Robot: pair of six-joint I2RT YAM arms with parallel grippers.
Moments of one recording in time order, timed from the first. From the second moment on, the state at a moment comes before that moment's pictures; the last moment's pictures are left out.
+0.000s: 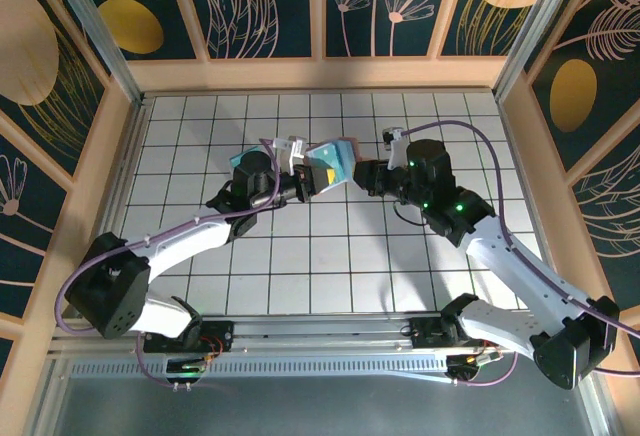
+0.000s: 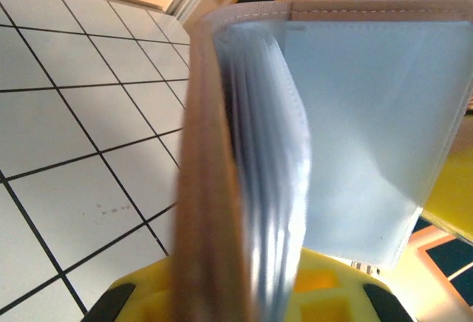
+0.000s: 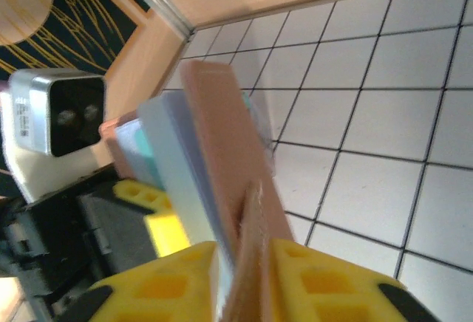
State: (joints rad) left arm -0.67 1.41 0.79 0.42 0.44 -0.67; right arm 0.61 1.05 0.95 -0.31 -0.20 0.52
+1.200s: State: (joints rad) left arm -0.67 1.34 0.77 0.31 0.48 -0.56; right arm 0.51 0.94 0.95 -0.58 0.37 0.63
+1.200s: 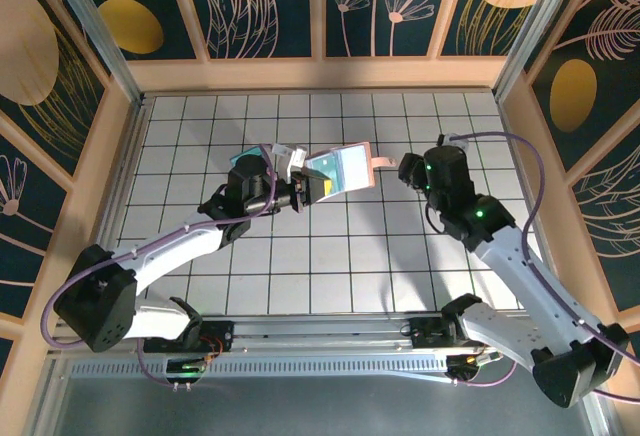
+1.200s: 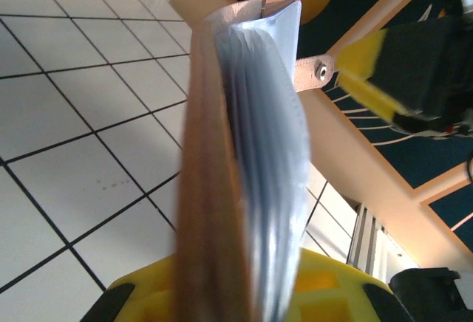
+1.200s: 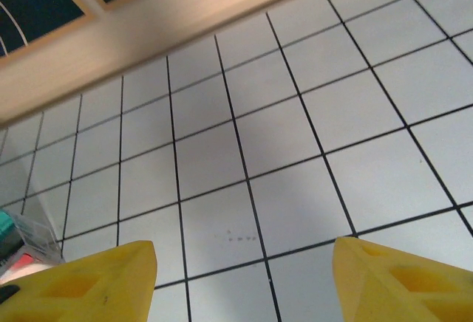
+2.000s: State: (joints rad) left arm -0.77 1.56 0.78 0.29 0.38 -0.68; right arm 0.51 0.93 0.88 -0.46 0.22 0.63
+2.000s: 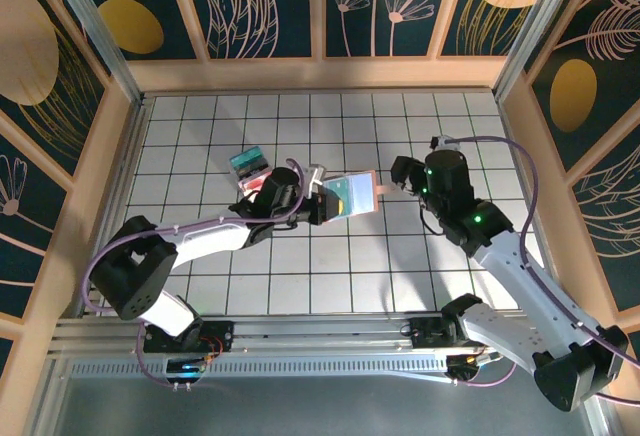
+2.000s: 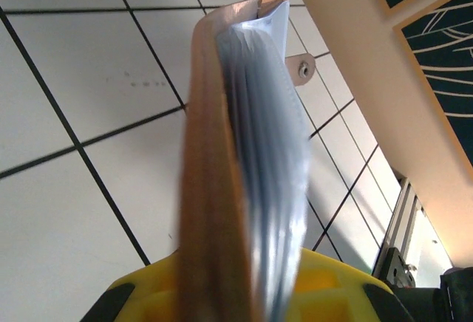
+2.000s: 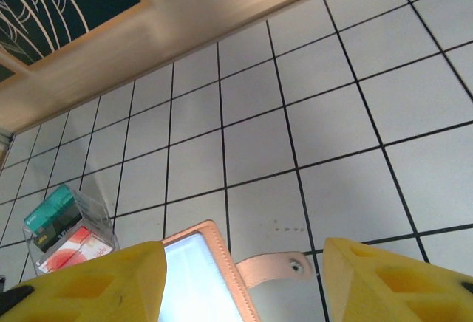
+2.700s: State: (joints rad) left arm -0.77 1.64 0.71 0.33 0.33 -0.83; right arm 0.51 0.98 0.82 -0.41 0.12 0.68
